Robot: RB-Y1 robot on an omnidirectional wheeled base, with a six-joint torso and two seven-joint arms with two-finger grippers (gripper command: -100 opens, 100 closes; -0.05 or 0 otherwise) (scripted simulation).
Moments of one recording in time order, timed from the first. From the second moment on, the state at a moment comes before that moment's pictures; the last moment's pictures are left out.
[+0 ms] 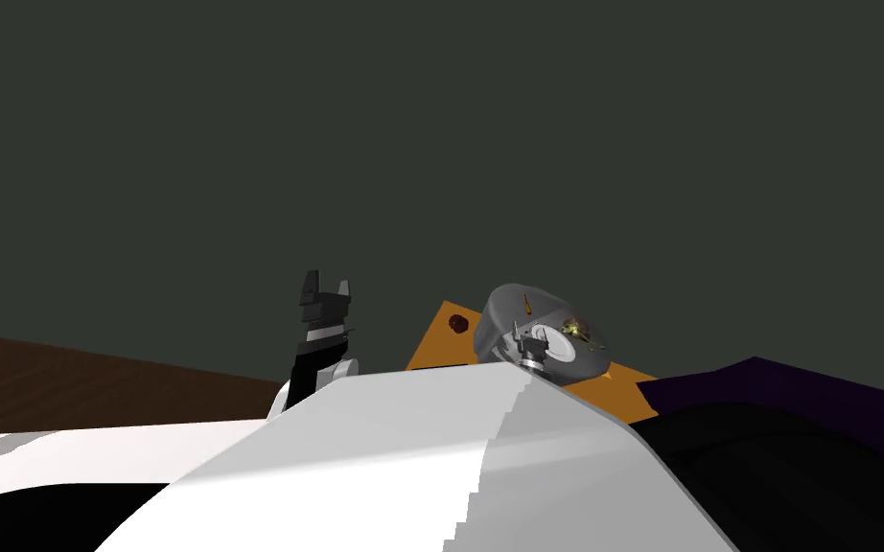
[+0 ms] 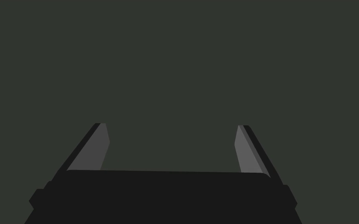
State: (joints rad) left arm 0.54 0.00 0.07 -2.32 -0.06 -0.37 0.16; right arm 0.51 -0.24 0.02 -1.35 -0.51 -0.95 -1.31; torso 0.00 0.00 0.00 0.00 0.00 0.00
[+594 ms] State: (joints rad) left arm 0.54 0.00 0.07 -2.32 -0.06 -0.37 0.16; right arm 0.52 -0.25 0.02 -1.25 -0.58 -0.98 -1.50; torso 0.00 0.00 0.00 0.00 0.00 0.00
